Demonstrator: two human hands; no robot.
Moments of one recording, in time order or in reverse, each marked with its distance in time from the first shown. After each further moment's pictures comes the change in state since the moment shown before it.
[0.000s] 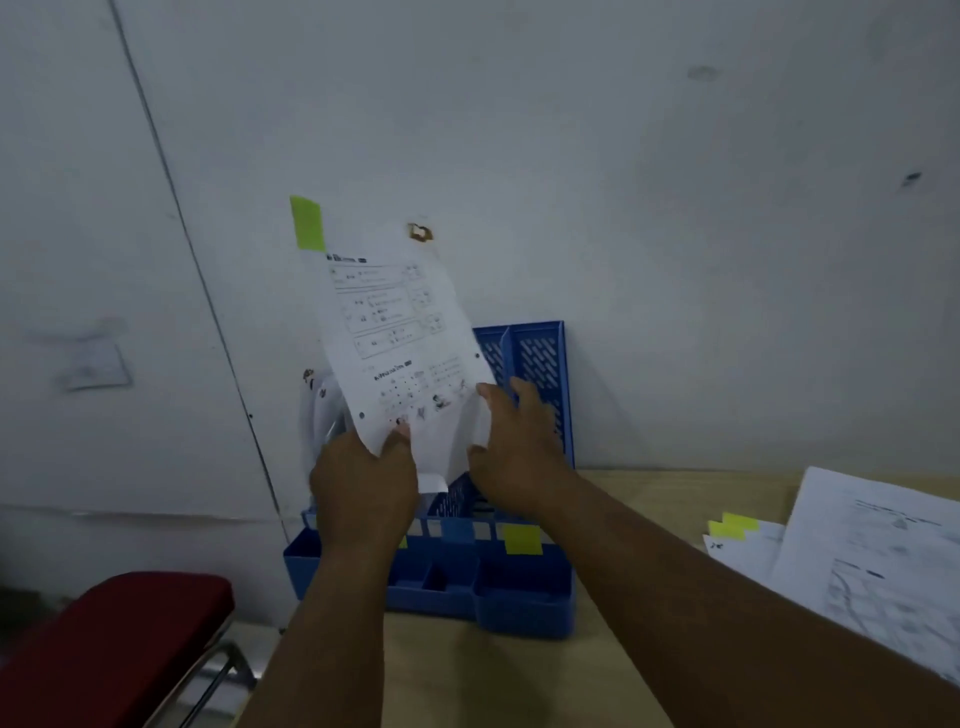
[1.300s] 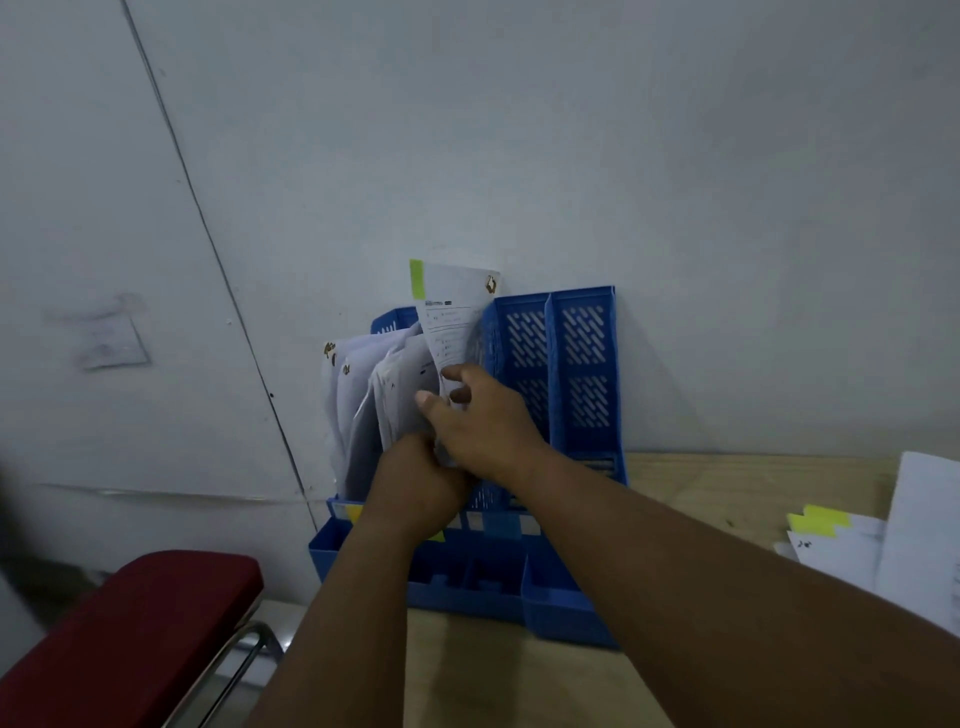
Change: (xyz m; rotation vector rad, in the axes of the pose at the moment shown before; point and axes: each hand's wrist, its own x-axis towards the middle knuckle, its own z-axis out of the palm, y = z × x) left_hand 0.055 -0.072 0.019 0.391 -0.556 0.116; right_hand 0.049 -0.033 0.060 0.455 -0.079 0.038
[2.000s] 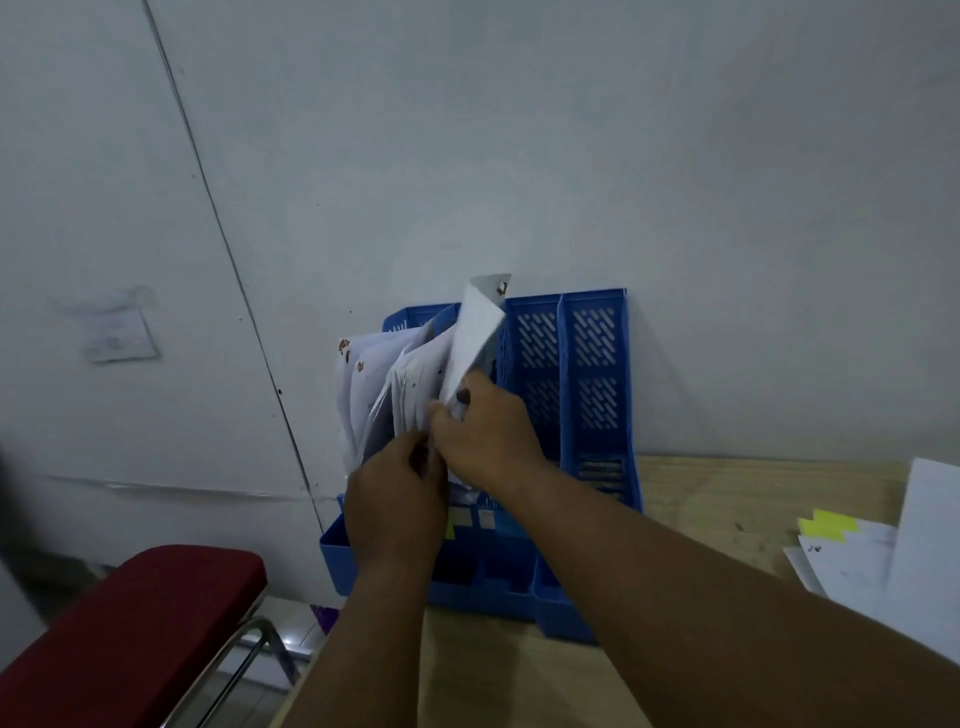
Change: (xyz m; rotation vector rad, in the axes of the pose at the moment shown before) left_hand -0.030 -0.007 0.005 0.084 0.558 0.022; right_hand -0.005 0.000 0.018 -0.146 0.076 -0.056
